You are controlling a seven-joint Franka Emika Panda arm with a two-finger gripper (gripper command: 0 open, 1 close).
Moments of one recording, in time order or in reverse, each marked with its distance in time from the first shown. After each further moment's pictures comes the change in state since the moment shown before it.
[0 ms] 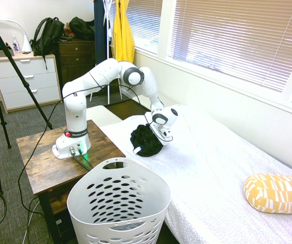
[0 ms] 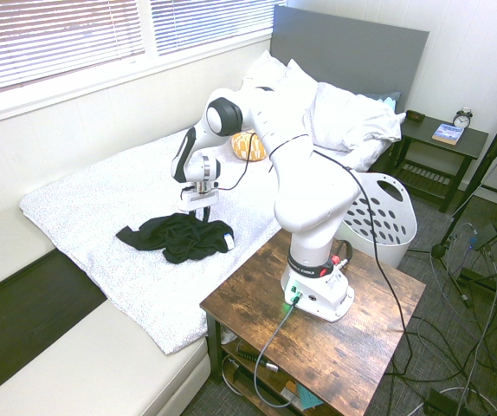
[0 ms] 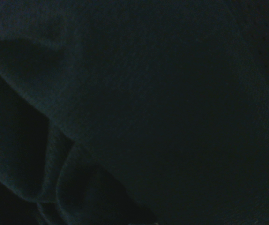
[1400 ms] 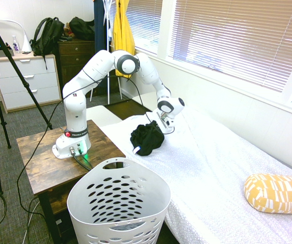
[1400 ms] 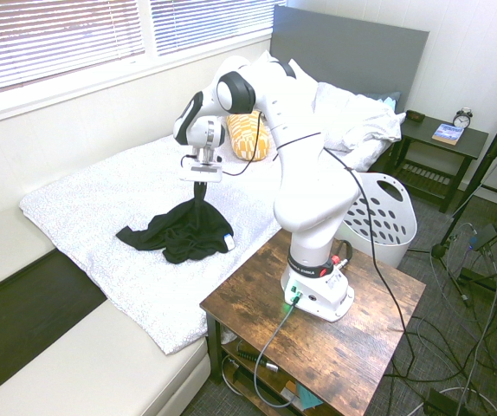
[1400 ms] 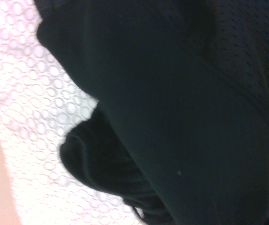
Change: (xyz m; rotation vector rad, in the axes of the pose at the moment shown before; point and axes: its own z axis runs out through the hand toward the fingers) arm -0.048 0.007 -0.140 0.063 -0.203 0.059
